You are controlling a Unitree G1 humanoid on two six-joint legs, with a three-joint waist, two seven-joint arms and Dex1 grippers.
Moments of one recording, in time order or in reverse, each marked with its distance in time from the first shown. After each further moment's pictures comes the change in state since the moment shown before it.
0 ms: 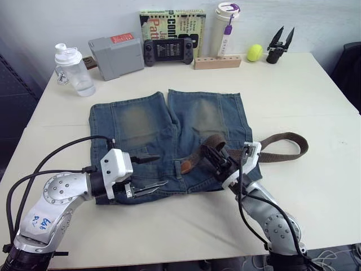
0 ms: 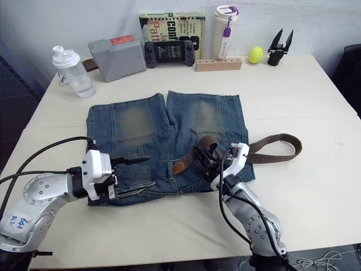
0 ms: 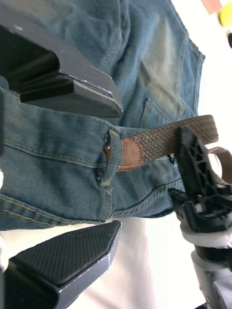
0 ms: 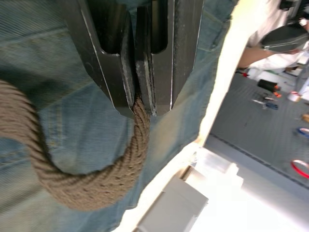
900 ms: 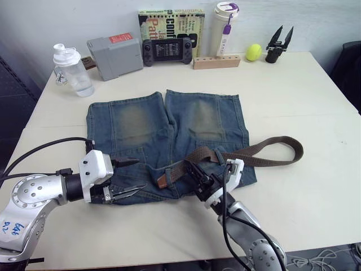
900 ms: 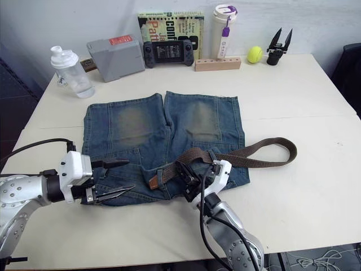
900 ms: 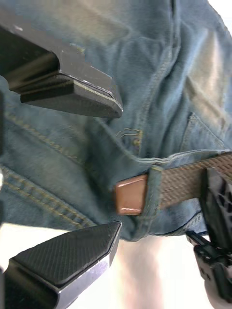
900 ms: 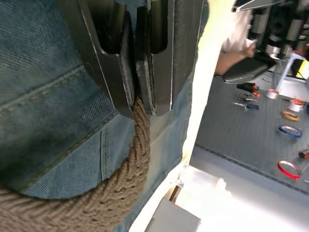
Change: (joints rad) left arm 0.099 0.102 0.159 -0.010 0.011 0.031 -0.104; right arm 0.186 0.188 0.181 -0.112 -0.138 -0.004 -0.052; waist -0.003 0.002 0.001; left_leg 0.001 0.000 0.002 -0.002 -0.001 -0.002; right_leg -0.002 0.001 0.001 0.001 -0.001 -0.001
